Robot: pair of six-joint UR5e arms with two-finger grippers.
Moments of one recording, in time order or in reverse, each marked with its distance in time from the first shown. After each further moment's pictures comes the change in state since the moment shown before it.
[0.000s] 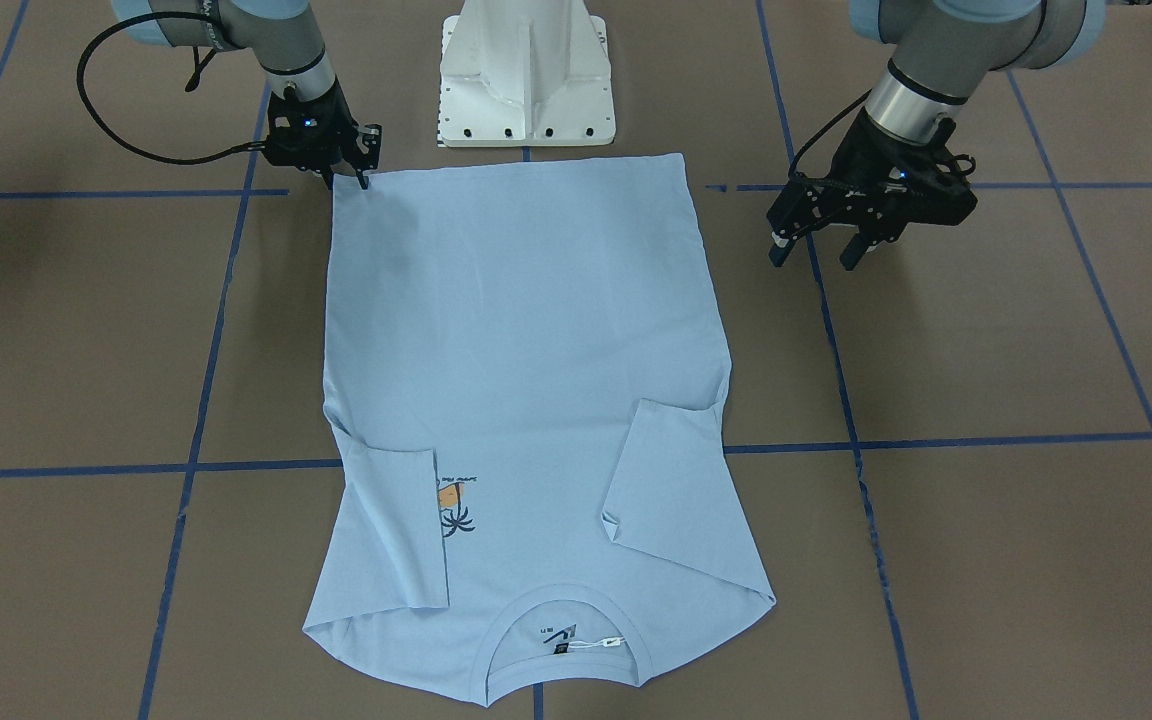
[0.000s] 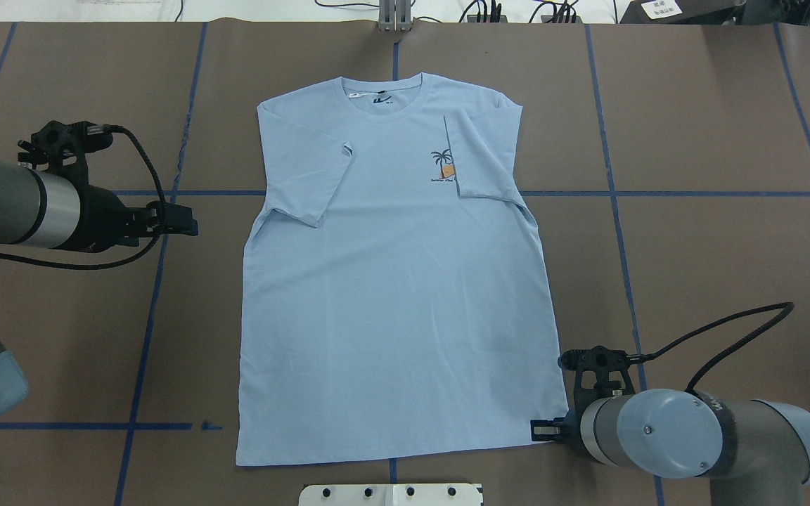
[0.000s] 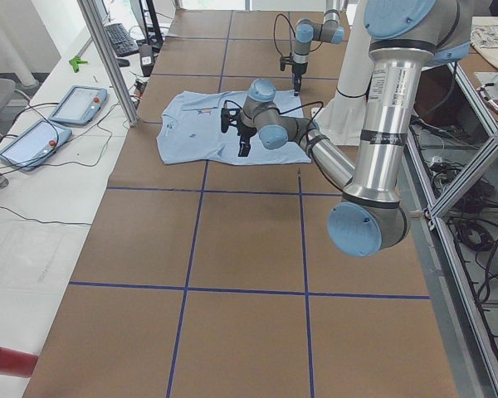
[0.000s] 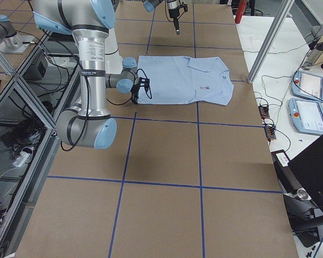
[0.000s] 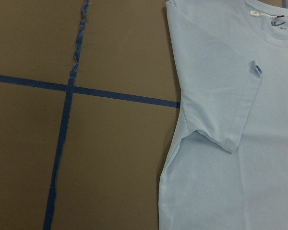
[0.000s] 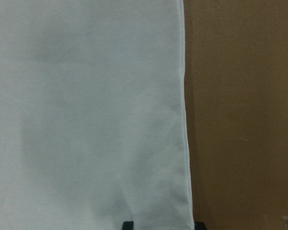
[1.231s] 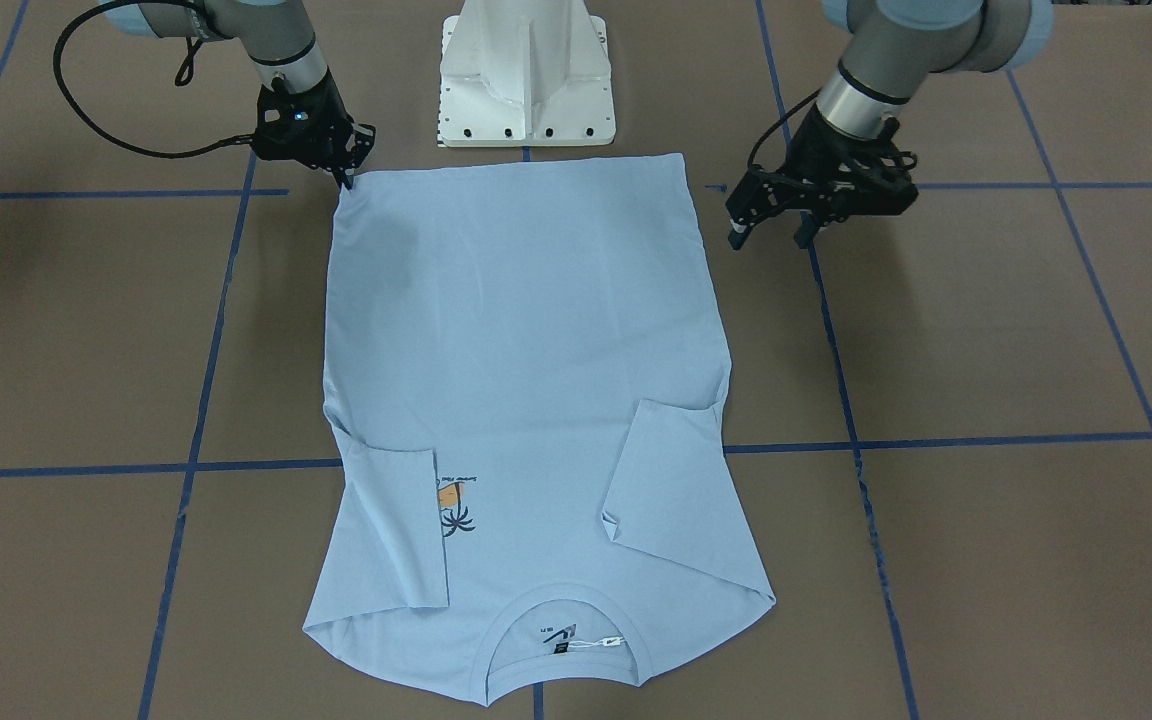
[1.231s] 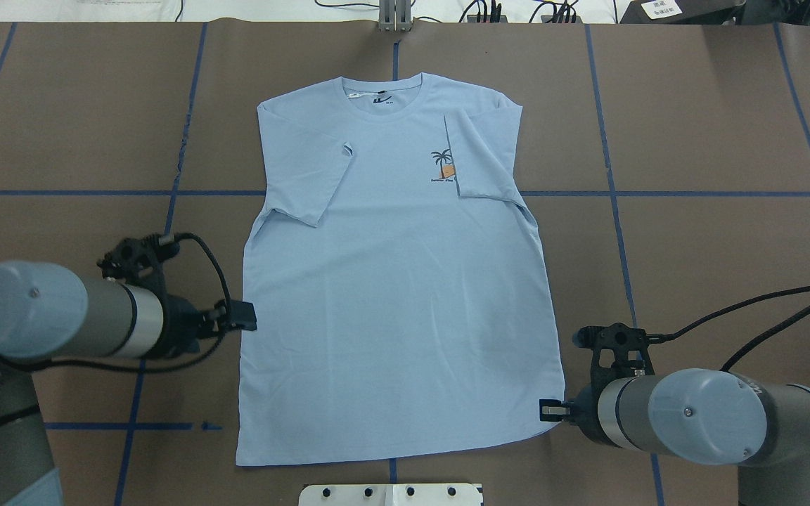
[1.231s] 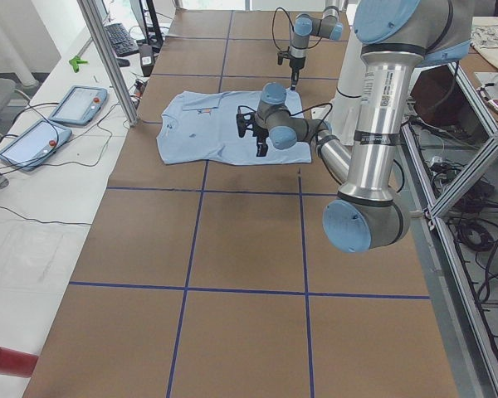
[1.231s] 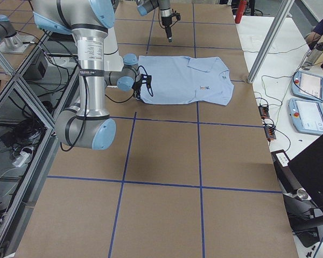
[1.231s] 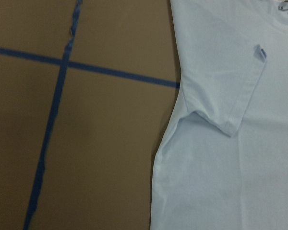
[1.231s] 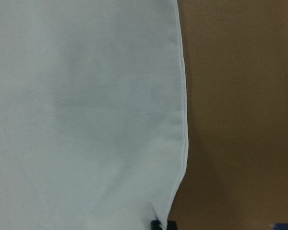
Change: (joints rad) left arm 0.339 0.006 -0.021 0.005 0.128 -0.404; right arm 0.051 -0.029 0.100 0.000 0.000 0.002
